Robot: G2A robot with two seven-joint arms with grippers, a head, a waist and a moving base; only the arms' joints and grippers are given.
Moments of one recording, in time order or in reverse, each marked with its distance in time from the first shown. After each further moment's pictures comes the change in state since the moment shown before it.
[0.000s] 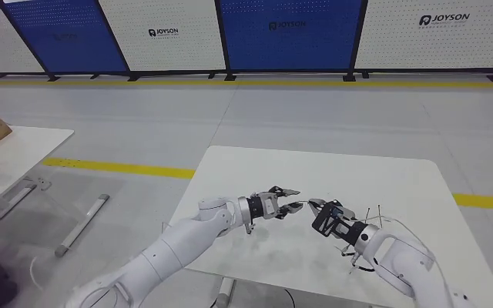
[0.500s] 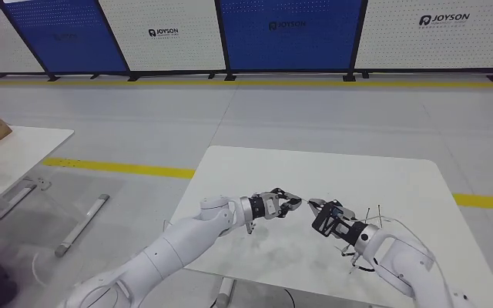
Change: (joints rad) left arm -0.019 -0.002 0.027 0.007 0.005 0.000 0.047; right arm 0.000 0.000 0.000 0.000 0.000 0.000 0.000
